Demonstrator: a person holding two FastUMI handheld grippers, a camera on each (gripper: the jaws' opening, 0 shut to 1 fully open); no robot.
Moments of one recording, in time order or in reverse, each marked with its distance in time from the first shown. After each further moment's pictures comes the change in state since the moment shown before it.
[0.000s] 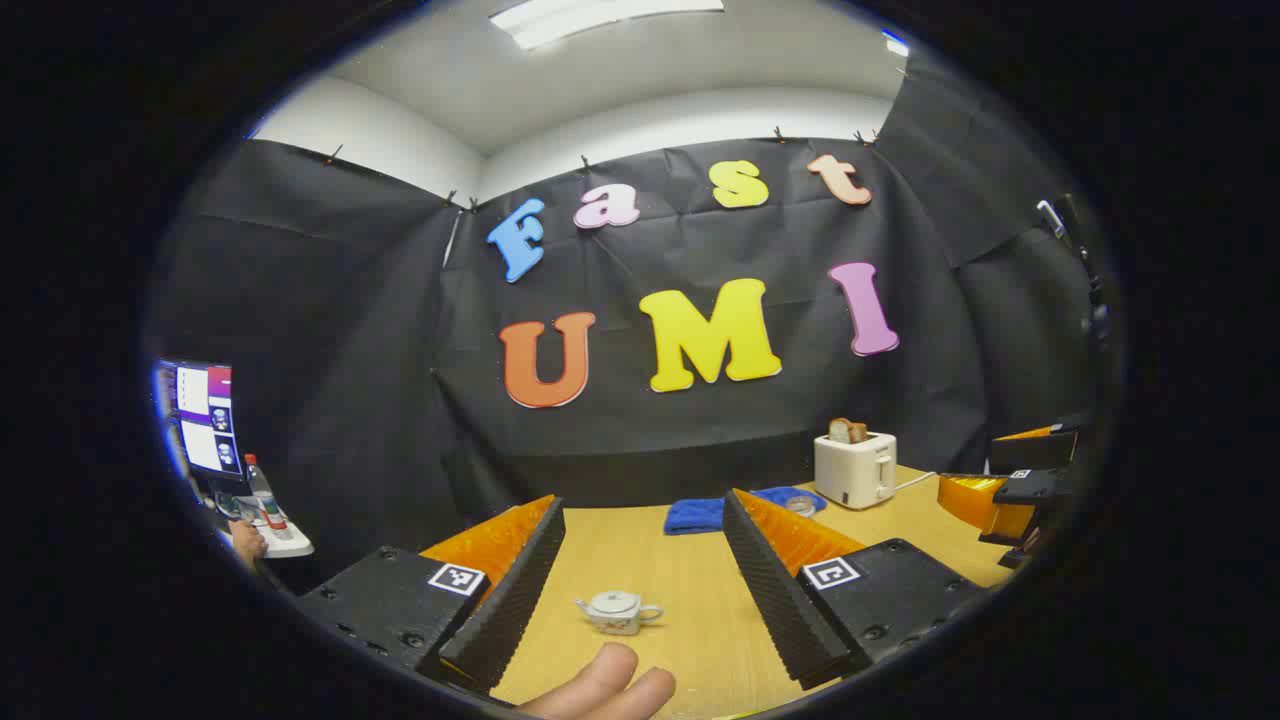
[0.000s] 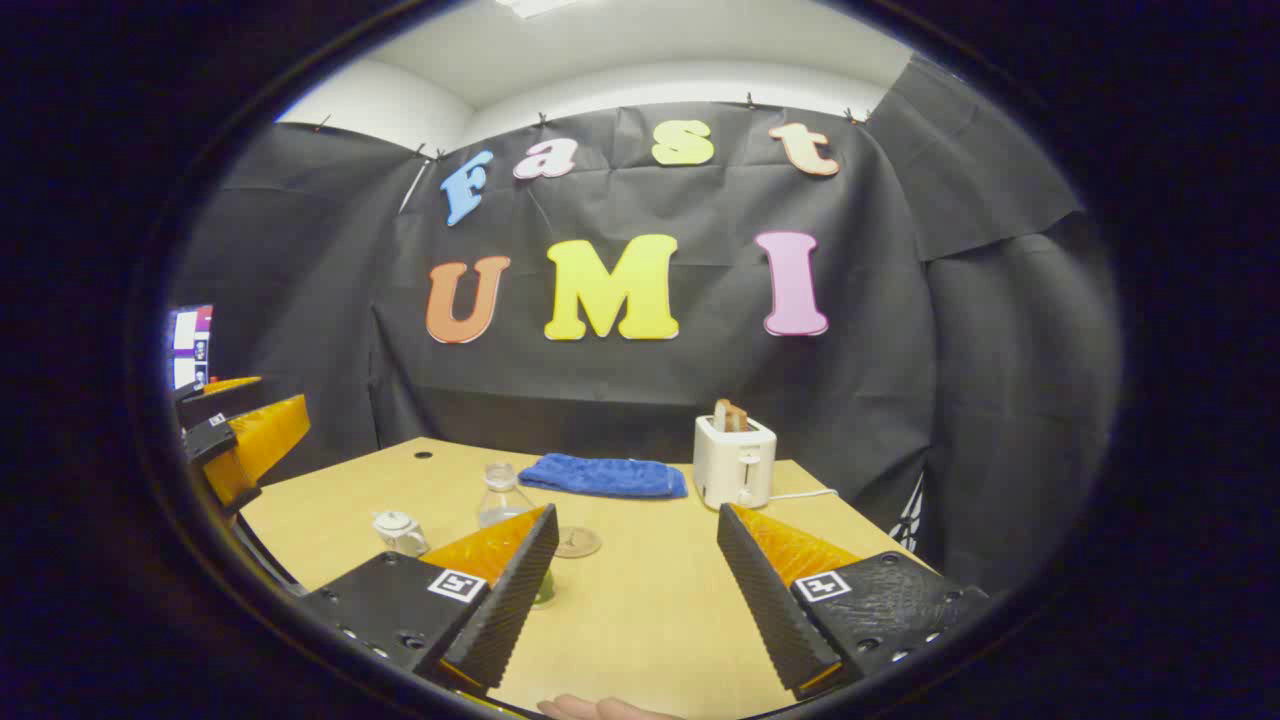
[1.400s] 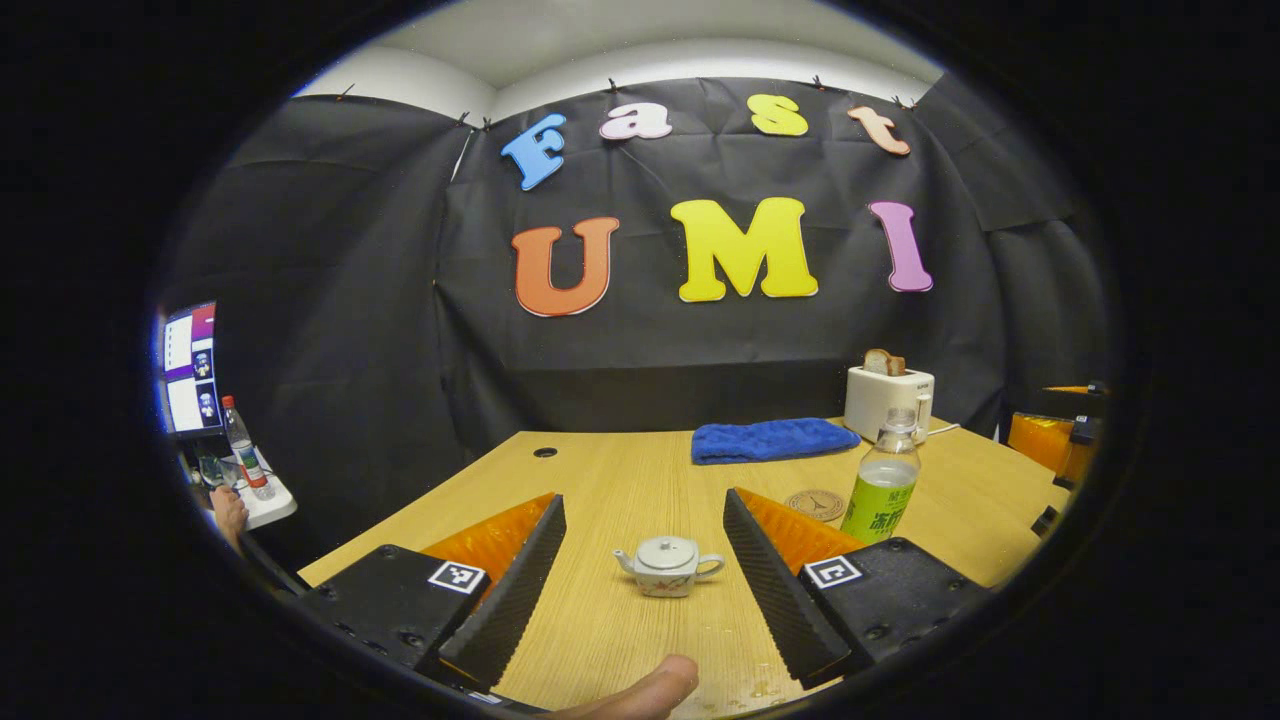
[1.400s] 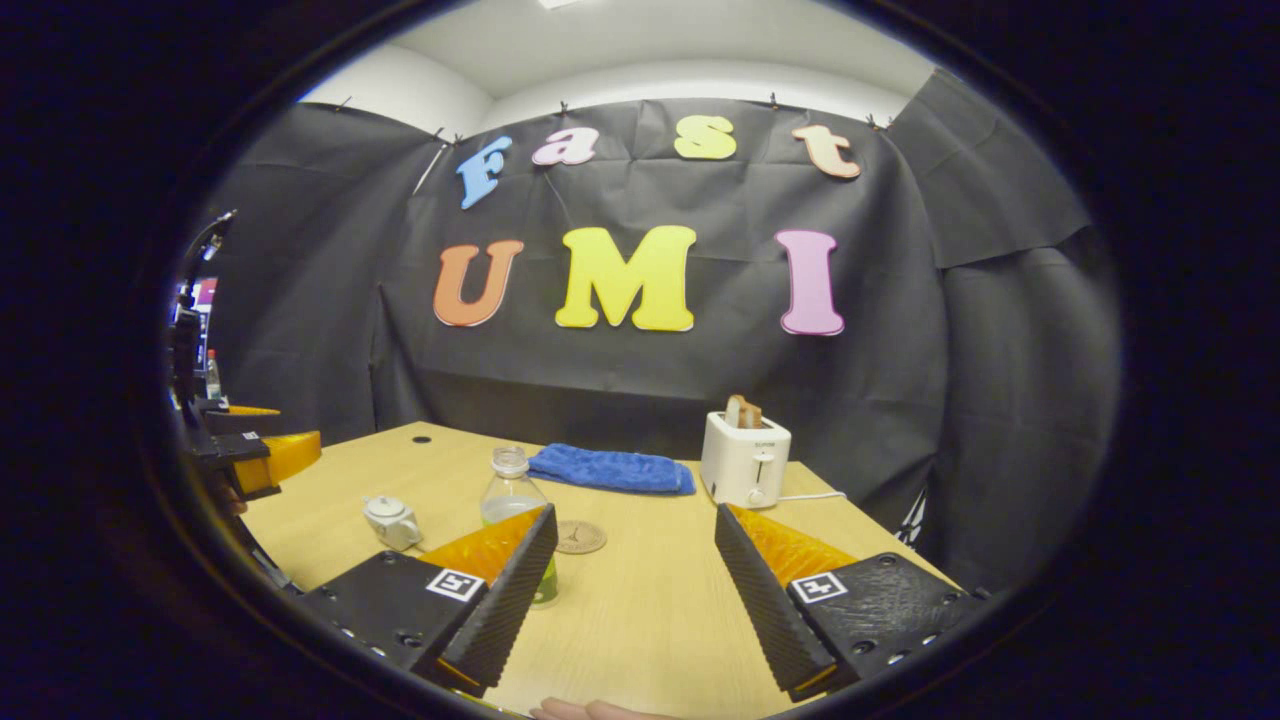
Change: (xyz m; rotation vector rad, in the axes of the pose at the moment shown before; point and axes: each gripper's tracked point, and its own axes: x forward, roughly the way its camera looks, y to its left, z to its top) left arm 0.048 0.039 -0.100 -0.043 0.241 -0.013; right arm 0.028 0.001 -0.027 -0.023 0.023 0.008
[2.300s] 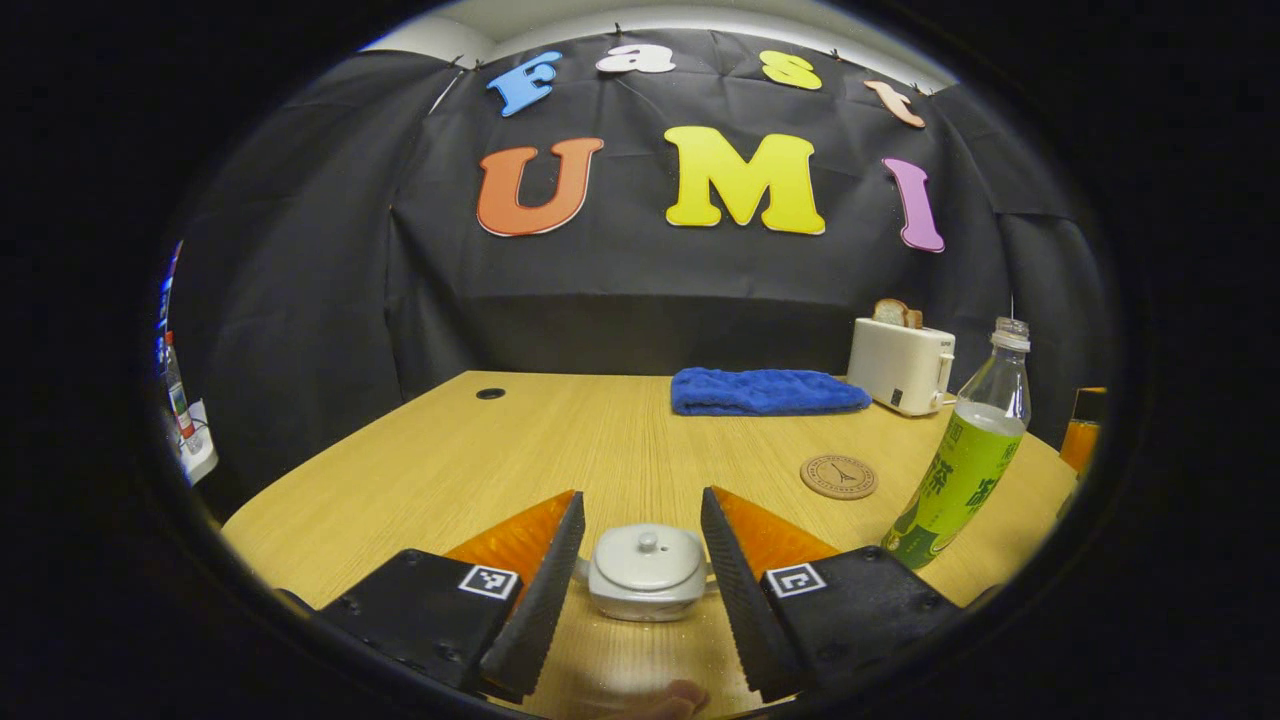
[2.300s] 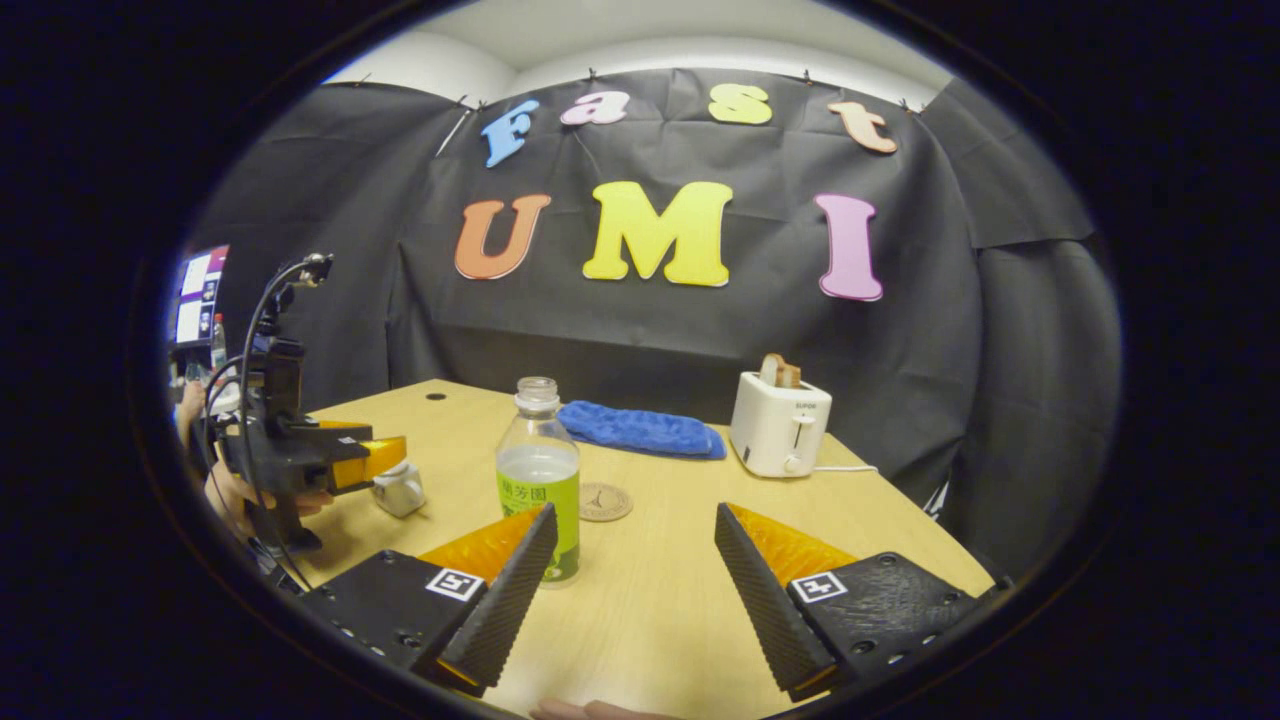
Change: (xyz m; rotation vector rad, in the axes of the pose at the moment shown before) left arm 0.100 -0.025 -0.083 -0.060 0.142 -0.111; right arm 0.026 0.031 -0.047 -0.057 0.109 0.055
